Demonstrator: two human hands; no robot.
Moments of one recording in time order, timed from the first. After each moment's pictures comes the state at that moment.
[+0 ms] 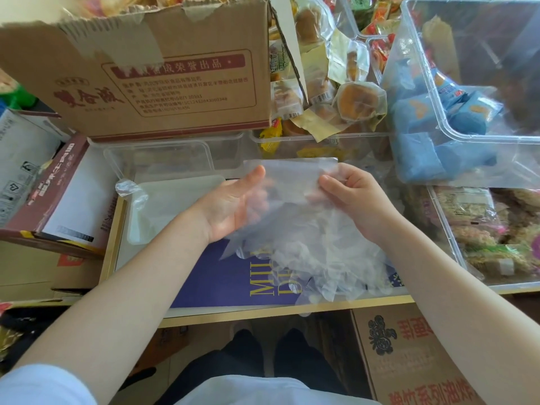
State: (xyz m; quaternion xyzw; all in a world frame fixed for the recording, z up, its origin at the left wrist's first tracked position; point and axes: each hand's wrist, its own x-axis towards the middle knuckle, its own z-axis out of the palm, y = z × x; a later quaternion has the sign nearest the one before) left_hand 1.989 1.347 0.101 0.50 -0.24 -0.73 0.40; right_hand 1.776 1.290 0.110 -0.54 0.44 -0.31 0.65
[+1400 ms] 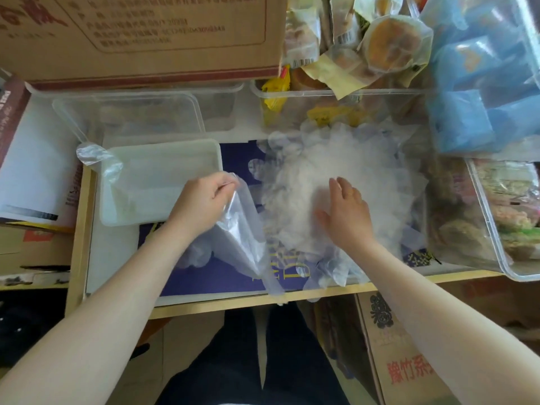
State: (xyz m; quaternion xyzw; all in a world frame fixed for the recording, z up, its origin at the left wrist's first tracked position) left_hand 2.027 1.367 0.018 0.74 -0.53 -0.33 0.23; right_hand 1.777 1.303 -0.030 -0.78 0.60 0.08 0.16
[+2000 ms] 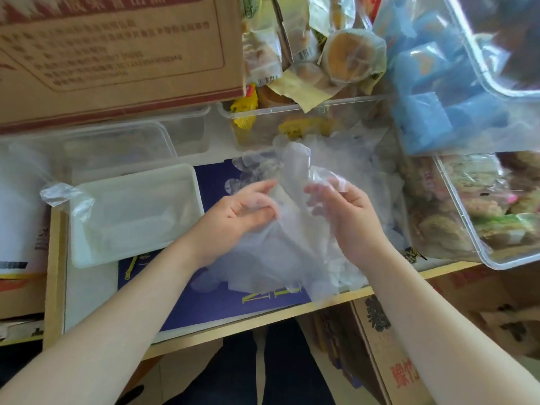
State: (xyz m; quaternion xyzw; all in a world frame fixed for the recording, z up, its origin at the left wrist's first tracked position) left_hand 1.982 1.347 0.042 0.50 -0.49 -0.63 0.33; right_hand 1.783 1.312 0.043 -0.47 0.47 -0.41 0.63
